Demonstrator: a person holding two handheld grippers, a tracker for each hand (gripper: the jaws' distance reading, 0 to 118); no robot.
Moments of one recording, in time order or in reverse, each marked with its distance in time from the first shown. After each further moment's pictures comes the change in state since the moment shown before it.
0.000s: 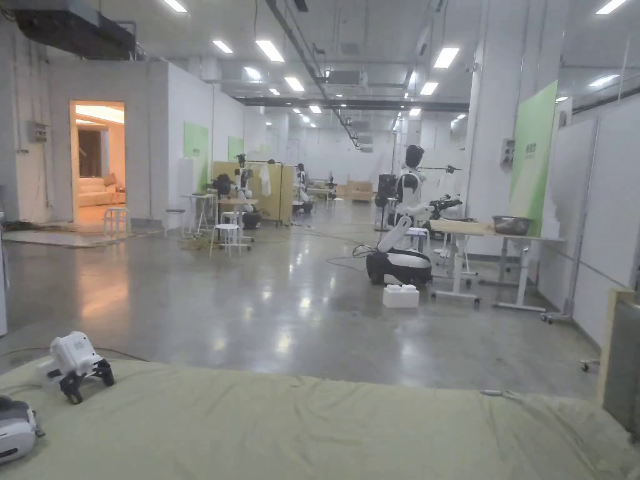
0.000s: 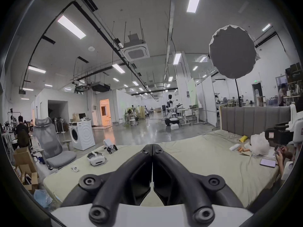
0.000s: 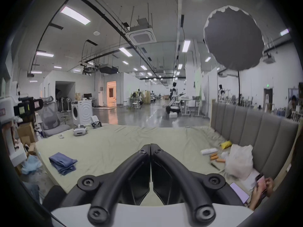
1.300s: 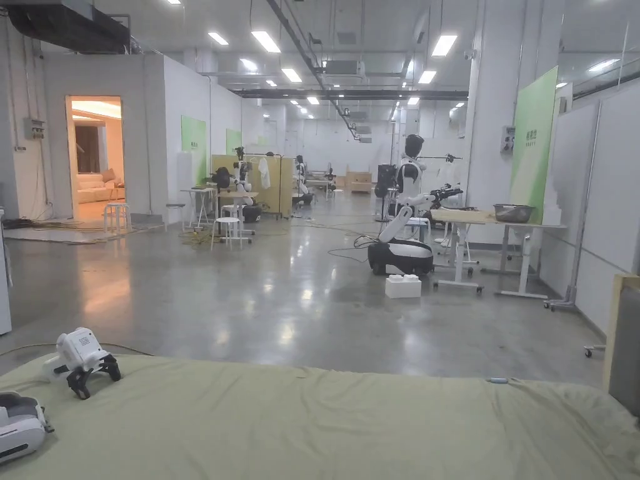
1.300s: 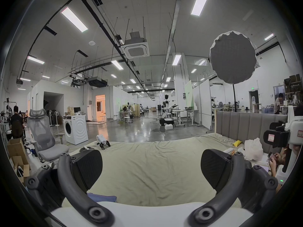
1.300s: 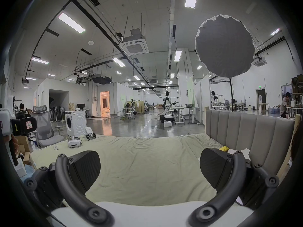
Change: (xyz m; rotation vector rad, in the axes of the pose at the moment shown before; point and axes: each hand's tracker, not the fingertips) left arm -0.018 -0.016 -0.015 -0.029 -0.058 0.077; right arm -0.002 0.006 -0.010 0.068 -0.031 -0.080
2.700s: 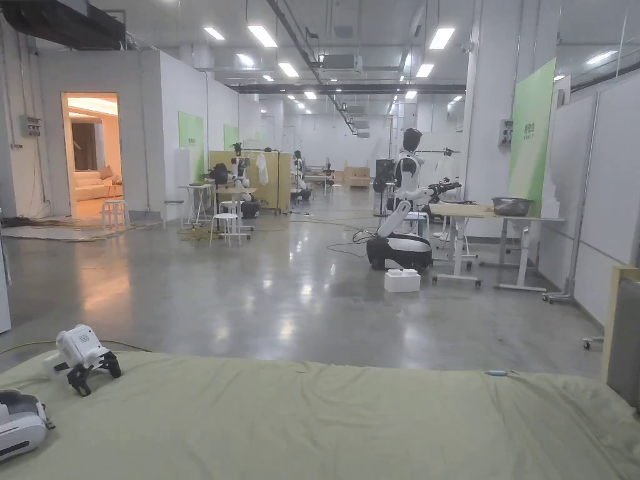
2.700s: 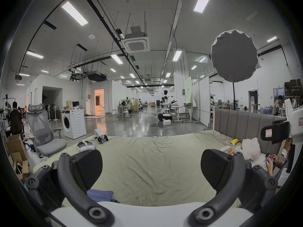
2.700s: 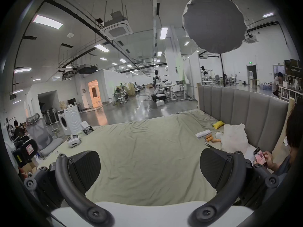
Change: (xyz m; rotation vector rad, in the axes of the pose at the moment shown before) left arm 0.002 -0.001 -0.005 -0.052 -0.013 0.023; right arm -0.027 0.031 -0.007 -0.217 -0.128 -0.150
